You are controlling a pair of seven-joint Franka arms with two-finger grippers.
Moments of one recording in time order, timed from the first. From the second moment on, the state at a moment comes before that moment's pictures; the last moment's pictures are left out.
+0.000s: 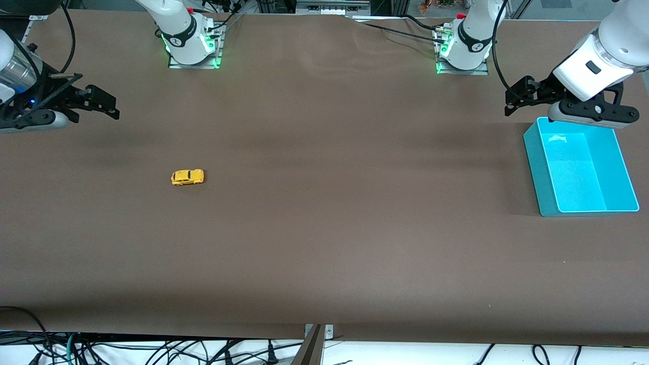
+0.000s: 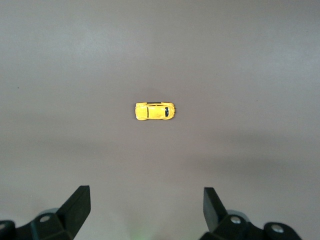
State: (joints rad) left arm 0.01 -0.05 -0.15 -1.66 -0.07 1.57 -0.04; right arm 0.05 -0.07 -0.02 -1.79 0.05 1.65 -0.05
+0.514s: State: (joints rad) left arm 0.01 -0.05 -0.15 -1.66 -0.07 1.57 -0.04; right arm 0.05 -0.06 -0.02 -1.80 0.05 1.65 -0.05
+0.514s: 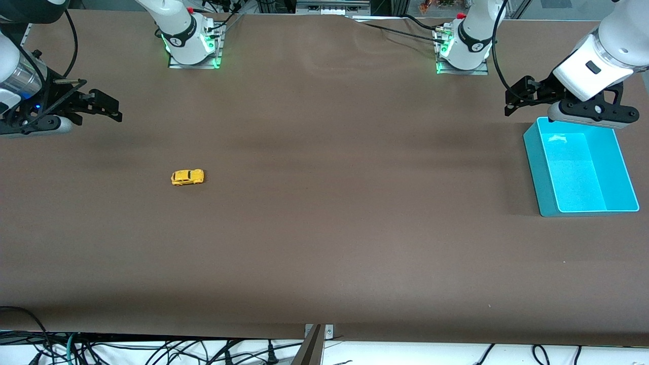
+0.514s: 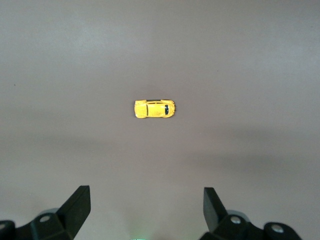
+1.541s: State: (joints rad) left arm 0.01 -0.05 -0.16 -1.66 -0.07 1.57 -0.04; right arm 0.05 -0.01 0.01 -2.26 0.04 2.19 -0.82
